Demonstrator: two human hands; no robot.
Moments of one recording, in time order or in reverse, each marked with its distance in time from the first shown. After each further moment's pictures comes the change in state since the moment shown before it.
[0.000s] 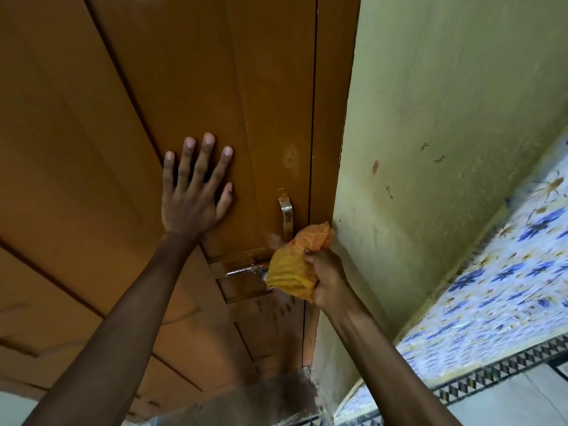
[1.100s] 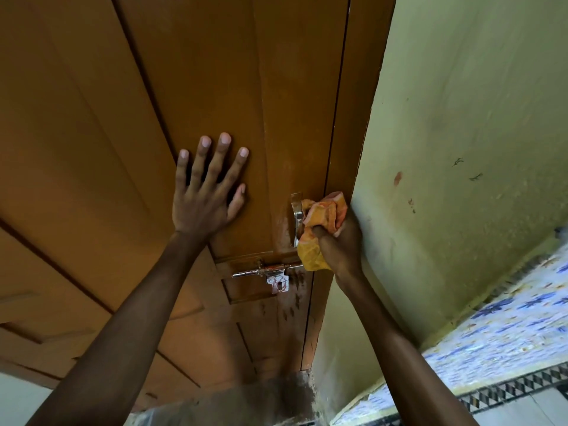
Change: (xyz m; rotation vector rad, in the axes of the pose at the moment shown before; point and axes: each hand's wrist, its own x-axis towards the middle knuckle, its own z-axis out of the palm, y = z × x) left_hand -0.002 0.001 0.003 0.029 0.021 -0.002; right_hand 0.037 -0.034 0.010 -0.553 0.024 -0.786
